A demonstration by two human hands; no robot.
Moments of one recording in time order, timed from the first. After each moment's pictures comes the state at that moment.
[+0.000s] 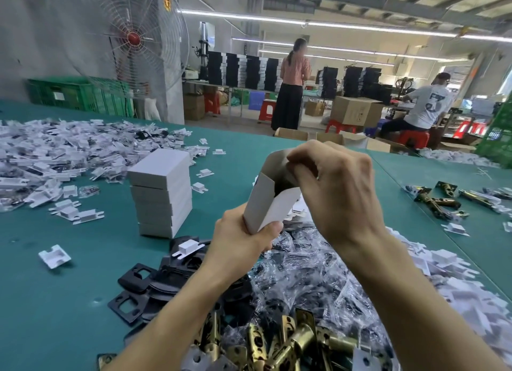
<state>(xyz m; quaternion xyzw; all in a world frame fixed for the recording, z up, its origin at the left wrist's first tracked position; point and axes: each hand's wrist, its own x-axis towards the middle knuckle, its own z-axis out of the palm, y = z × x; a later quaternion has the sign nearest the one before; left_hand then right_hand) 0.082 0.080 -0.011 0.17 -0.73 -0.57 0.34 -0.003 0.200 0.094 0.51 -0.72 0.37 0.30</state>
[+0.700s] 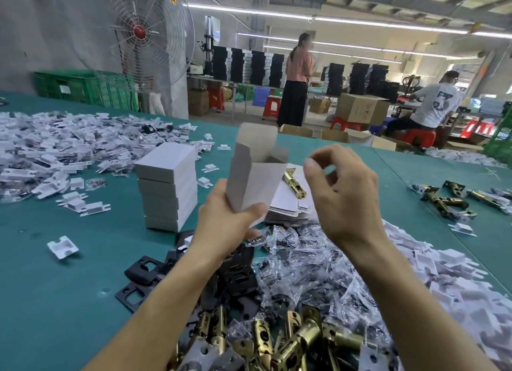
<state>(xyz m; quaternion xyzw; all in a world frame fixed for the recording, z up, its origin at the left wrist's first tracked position) 0.091 0.056 0.002 0.23 -0.66 -0.61 0.37 -0.015 0.193 0.069 0.48 -0.69 0.49 0.23</state>
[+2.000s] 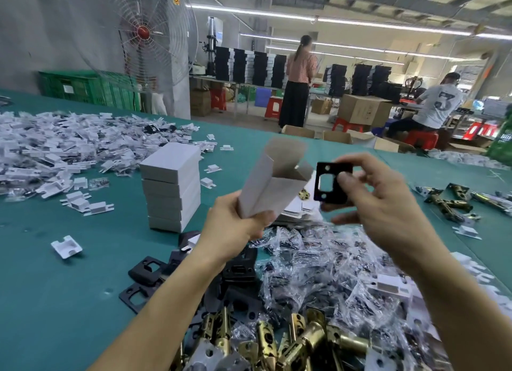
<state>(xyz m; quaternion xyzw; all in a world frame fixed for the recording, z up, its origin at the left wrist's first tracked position) 0.092 0.056 0.000 0.19 -0.67 -0.63 0.34 -0.021 0.232 0.084 0.42 -0.70 0.58 -0.07</state>
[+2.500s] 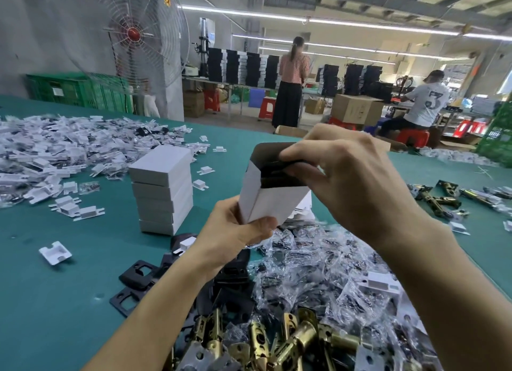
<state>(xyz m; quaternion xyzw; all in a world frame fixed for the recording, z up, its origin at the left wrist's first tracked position) 0.093 0.067 0.004 0.12 -0.66 -0.69 0.28 0.003 0.219 0.123 0.62 -0.70 0.26 0.25</state>
